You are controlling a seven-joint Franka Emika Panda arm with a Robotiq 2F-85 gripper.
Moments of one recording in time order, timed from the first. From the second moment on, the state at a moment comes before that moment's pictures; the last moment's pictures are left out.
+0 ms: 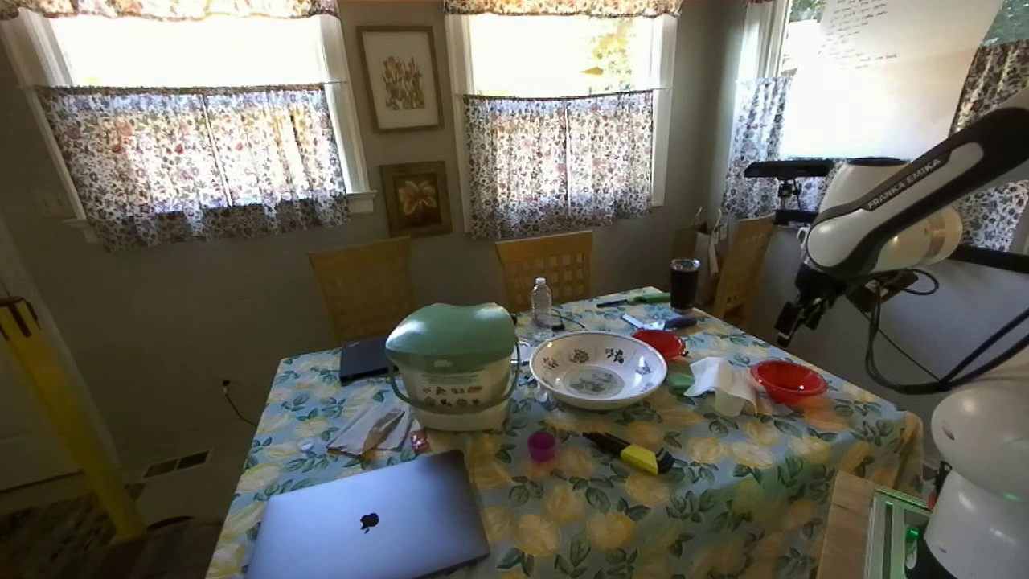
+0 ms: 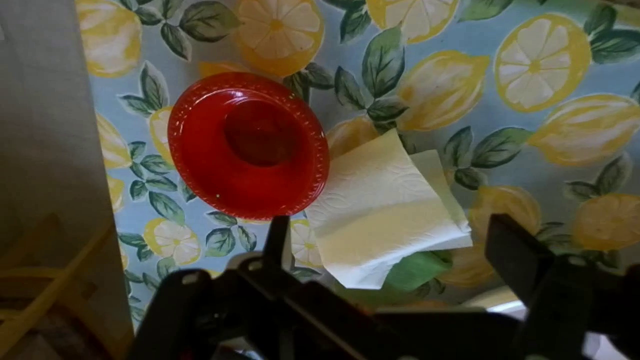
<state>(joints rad) -0.49 -0.44 -0.56 -2.77 -0.40 2.63 -0.37</state>
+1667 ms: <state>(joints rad) 0.02 -0.11 -0.95 -2.76 0.13 2.99 -0.79</state>
